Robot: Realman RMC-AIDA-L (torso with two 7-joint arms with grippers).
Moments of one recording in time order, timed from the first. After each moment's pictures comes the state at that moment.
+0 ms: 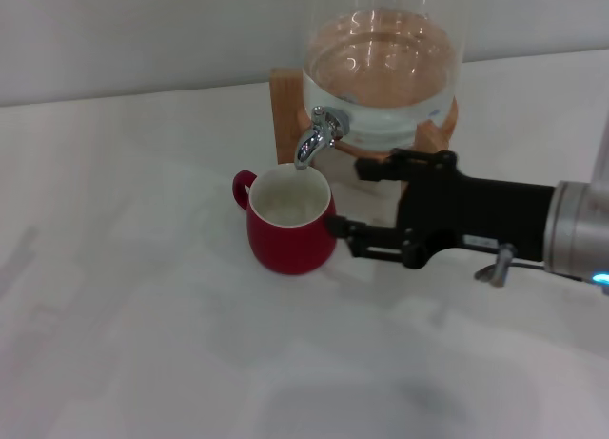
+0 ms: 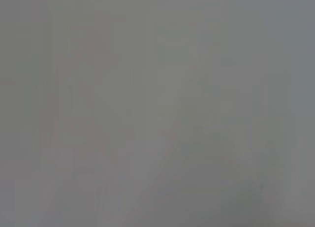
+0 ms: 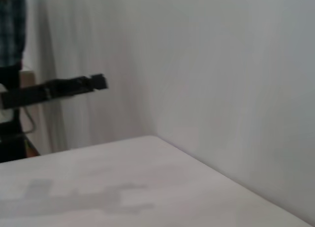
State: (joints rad) left arm -0.16 -2.08 0.82 0.64 -2.09 -1.43 2.02; right arm -0.09 2.01 1.48 1.64 -1.59 0.92 -1.45
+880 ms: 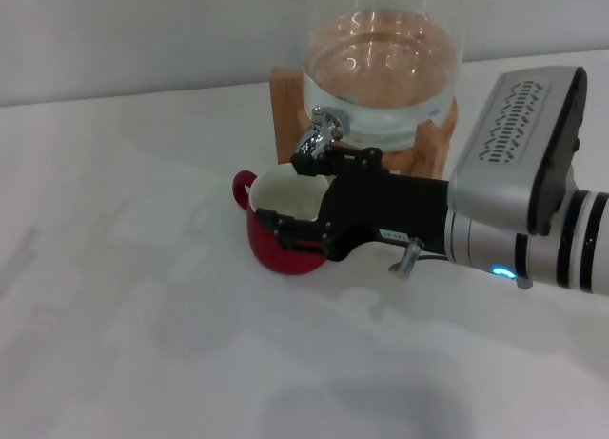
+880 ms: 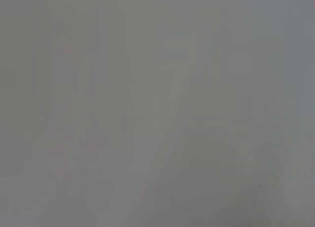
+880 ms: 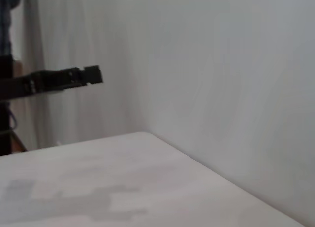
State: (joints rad) left arm -0.16 -2.08 0.82 0.63 -2.09 -1.44 2.02; right arm 0.01 2.01 1.25 1.64 -1.75 0.62 -1.27
